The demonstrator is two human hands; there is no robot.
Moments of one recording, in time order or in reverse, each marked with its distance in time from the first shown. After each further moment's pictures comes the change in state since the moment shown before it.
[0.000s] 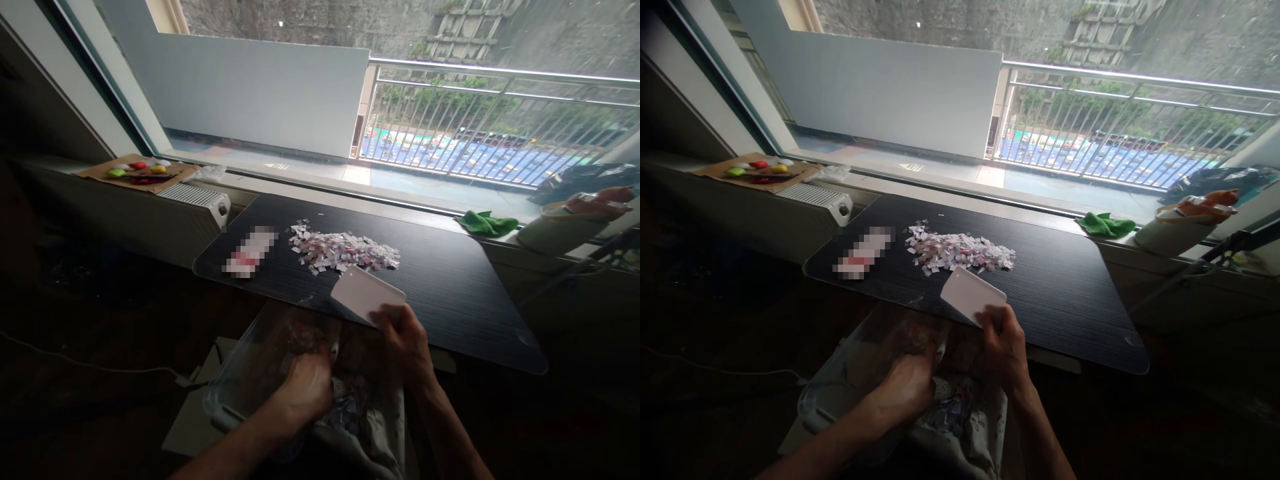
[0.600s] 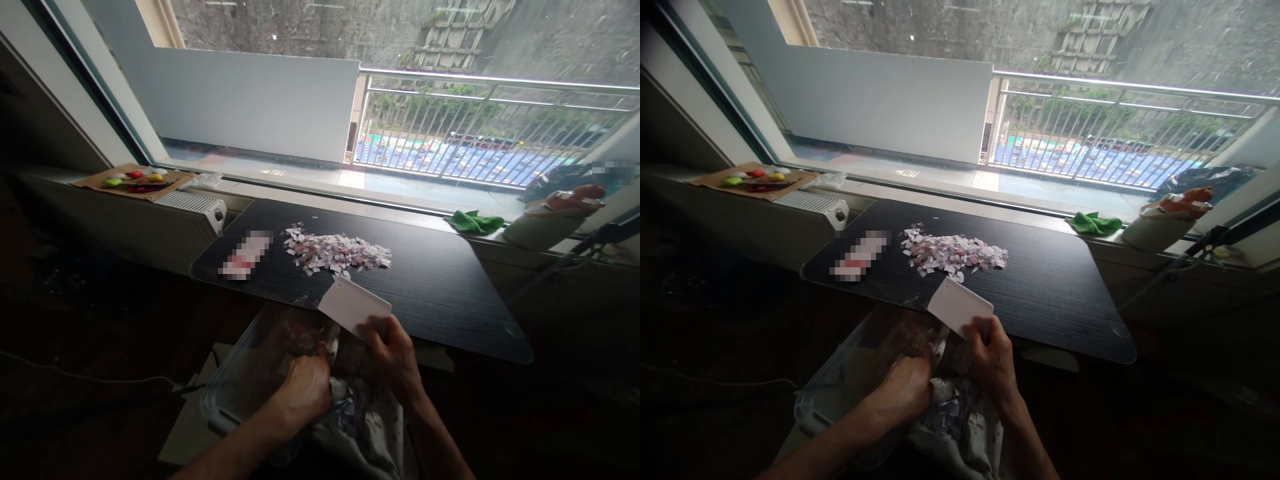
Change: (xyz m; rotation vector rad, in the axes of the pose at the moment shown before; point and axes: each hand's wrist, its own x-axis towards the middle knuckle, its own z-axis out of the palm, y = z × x) left_hand -0.010 0.012 -0.008 0.128 -0.025 0.008; right_hand -0.018 0.010 0.004 0.052 0.001 0.041
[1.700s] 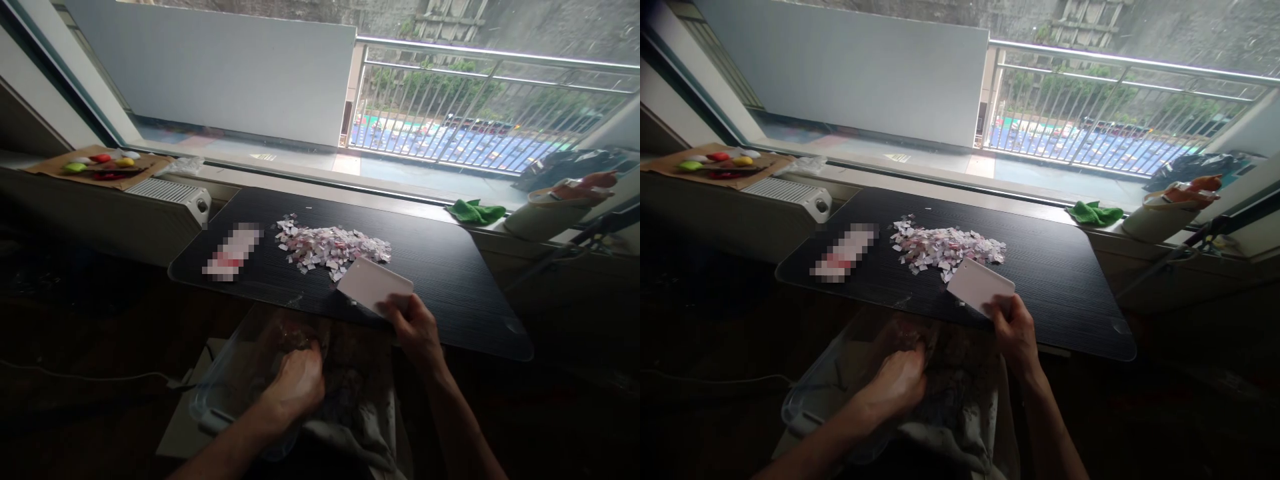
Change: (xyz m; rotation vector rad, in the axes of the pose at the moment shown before) left_hand 0.013 -0.010 -0.006 -0.024 -0.037 -0.044; right_hand 0.040 0.001 -0.029 0.038 0.059 0.025
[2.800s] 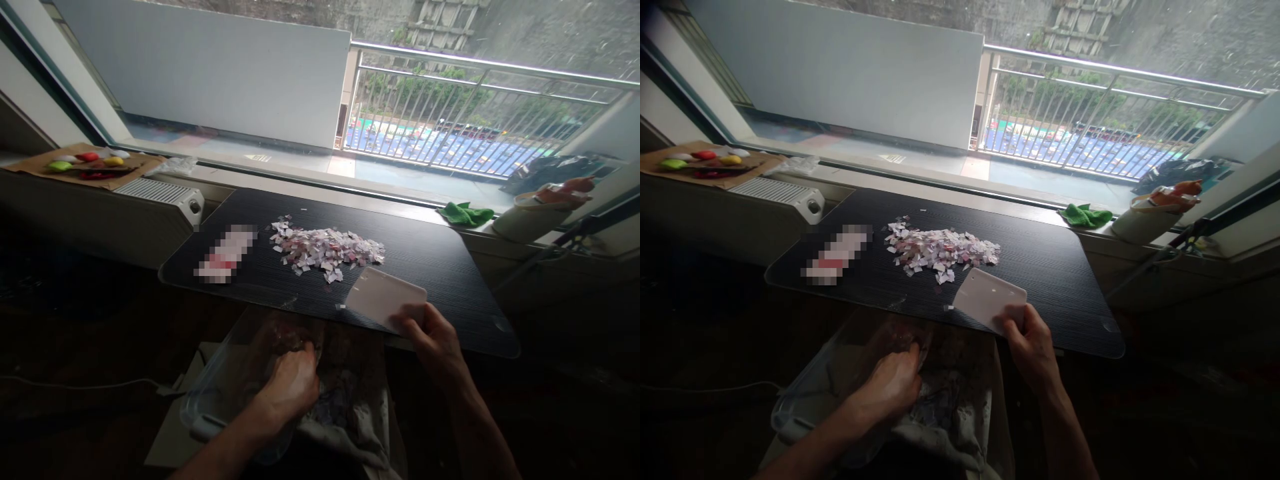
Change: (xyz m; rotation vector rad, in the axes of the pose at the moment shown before) left_hand 0.003 -0.004 0.005 0.021 0.025 -0.004; right_hand -0.008 -0.005 -0.035 -0.077 0.032 0.049
